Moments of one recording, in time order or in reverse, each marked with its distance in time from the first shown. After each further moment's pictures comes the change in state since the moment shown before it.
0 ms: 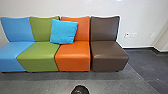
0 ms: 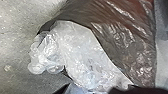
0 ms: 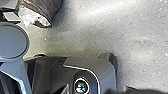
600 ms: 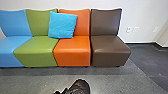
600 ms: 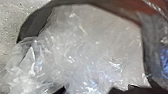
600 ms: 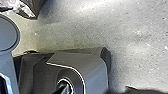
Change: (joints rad) left arm -0.109 0.016 -0.032 0.001 0.075 0.000; right arm 0.011 -0.024 0.009 0.001 -0.016 0.000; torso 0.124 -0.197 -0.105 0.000
